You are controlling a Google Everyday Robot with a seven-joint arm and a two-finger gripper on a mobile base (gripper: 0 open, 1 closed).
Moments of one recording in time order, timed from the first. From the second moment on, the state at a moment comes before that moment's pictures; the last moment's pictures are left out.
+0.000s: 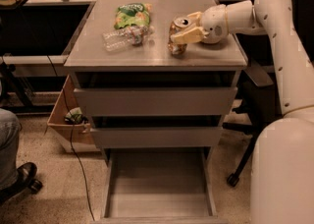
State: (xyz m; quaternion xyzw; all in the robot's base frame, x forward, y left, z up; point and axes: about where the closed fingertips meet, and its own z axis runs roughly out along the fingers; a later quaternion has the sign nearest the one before) arm 0.758 -0.086 0.908 -0.53 0.62 0.30 0.49
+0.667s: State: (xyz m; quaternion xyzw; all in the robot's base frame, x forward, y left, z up) arm 0.766 -0.072 0.885 -0.54 0.63 0.31 0.46
